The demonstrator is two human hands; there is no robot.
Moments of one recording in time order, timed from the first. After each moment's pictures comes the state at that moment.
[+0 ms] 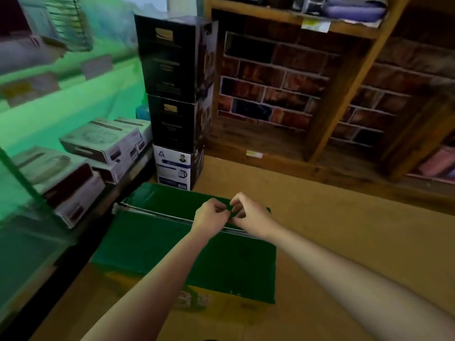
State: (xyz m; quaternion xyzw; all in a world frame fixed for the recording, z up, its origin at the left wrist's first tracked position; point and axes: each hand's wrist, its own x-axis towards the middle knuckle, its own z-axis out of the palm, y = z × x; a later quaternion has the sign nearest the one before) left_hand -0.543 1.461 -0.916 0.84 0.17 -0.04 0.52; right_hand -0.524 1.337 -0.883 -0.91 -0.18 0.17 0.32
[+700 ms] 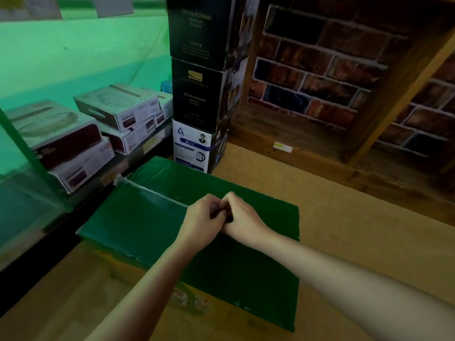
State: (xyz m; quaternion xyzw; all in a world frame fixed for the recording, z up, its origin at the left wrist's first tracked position) left_hand -0.554 1.483 -0.990 0.86 0.15 0.09 0.48; right_hand -0.502 1.375 -0.971 -0.89 -0.29 0.17 0.32
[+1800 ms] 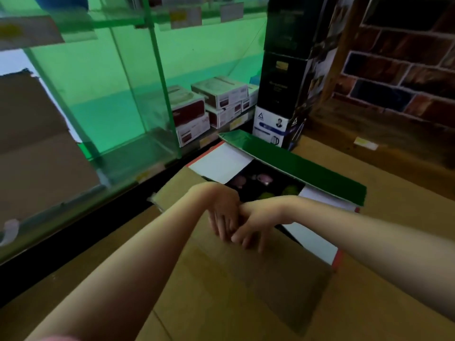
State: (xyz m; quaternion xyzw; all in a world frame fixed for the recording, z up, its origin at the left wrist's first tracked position) left_hand -0.669 1.502 -0.941 0.83 0.20 -0.43 0.30; right_hand -0.609 1.393 -0.947 -0.71 -0.42 0.56 0.11
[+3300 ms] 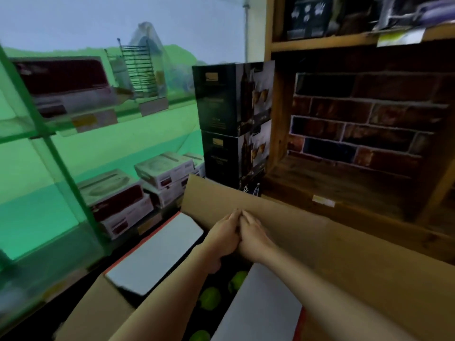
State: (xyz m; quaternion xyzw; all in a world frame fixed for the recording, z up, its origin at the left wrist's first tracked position) left_hand -0.452 1.474 -0.961 0.96 0.13 0.03 0.26; right_hand -0.409 1.370 -0.944 -0.89 -0.39 0.14 0.20
